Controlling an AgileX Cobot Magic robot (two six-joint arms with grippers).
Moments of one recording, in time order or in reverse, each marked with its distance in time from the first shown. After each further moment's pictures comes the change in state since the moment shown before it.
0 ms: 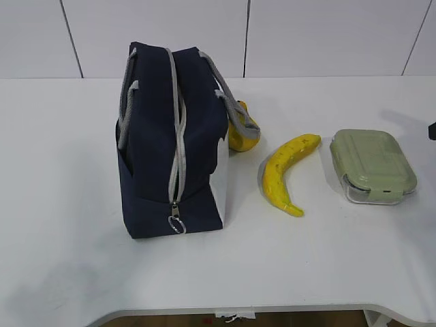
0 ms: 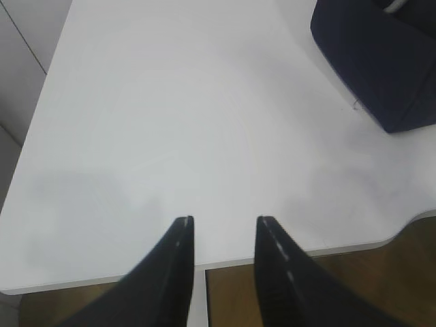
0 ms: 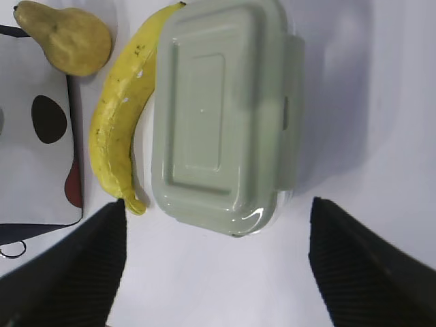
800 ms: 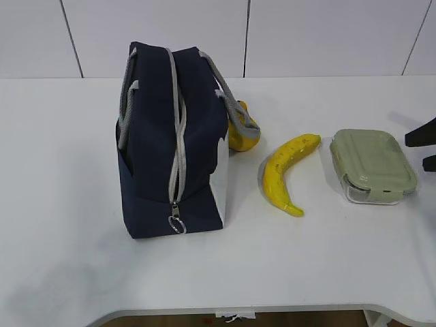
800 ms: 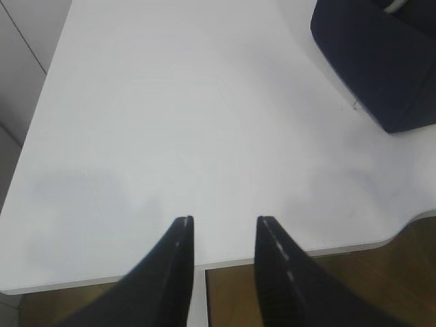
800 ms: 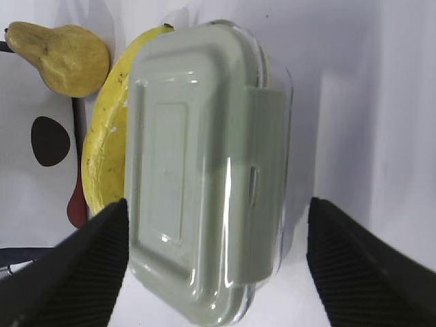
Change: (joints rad) left arm 0.000 0.000 0.000 0.000 -0.002 0.000; right arm 0.000 0.266 -0.130 0.121 0.042 -0.114
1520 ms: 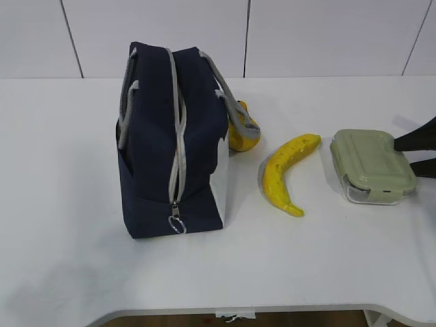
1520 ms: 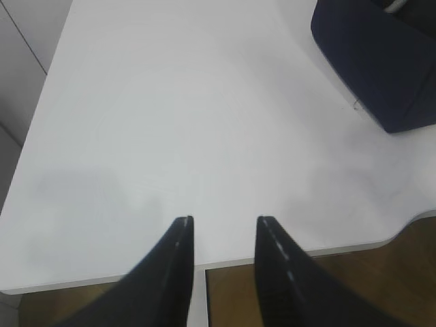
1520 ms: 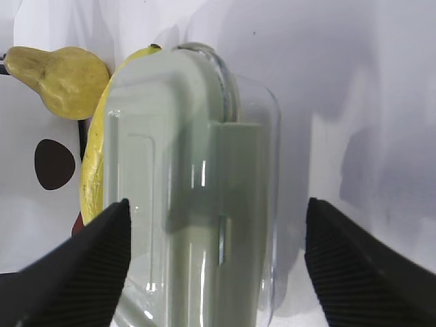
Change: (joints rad) left arm 0.000 0.000 0.000 0.000 0.000 0.000; right arm 0.003 0.107 -0.015 0.106 -0.002 -0.067
